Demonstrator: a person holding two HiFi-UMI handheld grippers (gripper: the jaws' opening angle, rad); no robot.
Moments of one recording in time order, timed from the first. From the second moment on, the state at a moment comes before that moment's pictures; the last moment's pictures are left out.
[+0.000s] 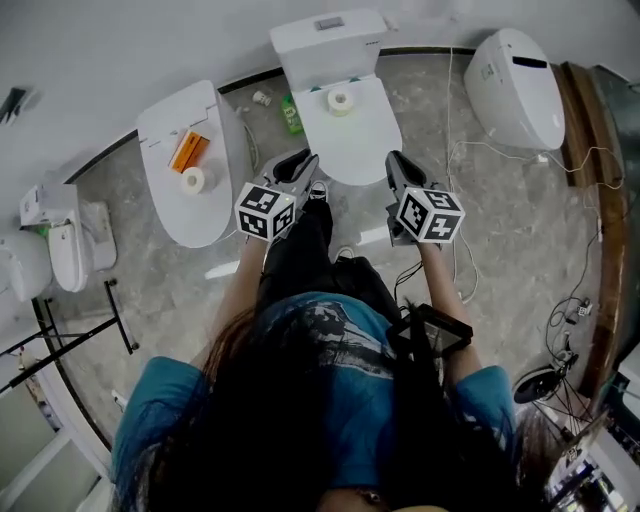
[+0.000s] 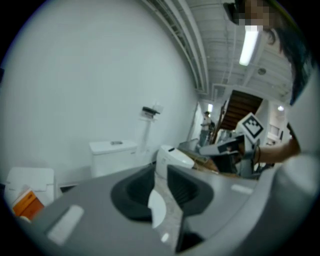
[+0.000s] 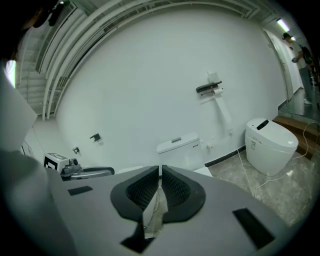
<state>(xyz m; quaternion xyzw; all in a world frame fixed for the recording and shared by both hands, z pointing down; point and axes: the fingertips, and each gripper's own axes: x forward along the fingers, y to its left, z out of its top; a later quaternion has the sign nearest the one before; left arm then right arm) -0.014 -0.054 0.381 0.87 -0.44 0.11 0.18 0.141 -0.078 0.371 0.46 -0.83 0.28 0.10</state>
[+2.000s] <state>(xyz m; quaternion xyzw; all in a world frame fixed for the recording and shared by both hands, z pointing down) -0.087 0.292 0.348 0.93 -0.31 0.10 0.15 0.001 0.305 0.347 0.50 -0.80 0.30 0.11</state>
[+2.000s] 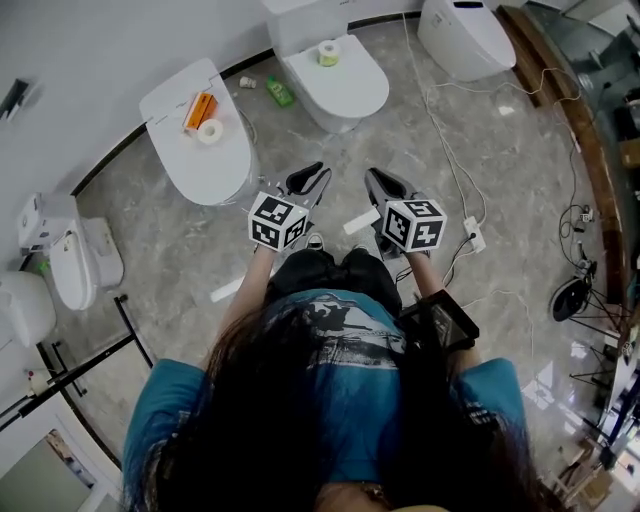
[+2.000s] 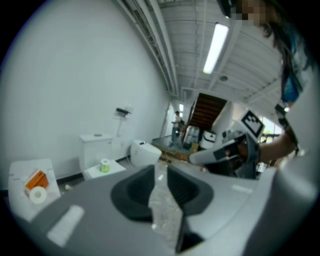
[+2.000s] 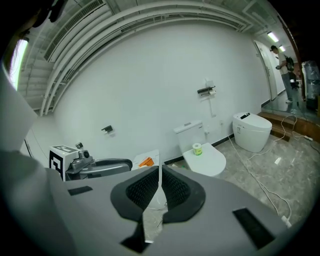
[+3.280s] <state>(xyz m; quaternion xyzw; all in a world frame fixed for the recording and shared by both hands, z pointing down) -0.049 0.332 0.334 0.92 -0.36 0.11 0.14 0.025 0.338 0.344 0.43 -0.84 0.30 0.13</state>
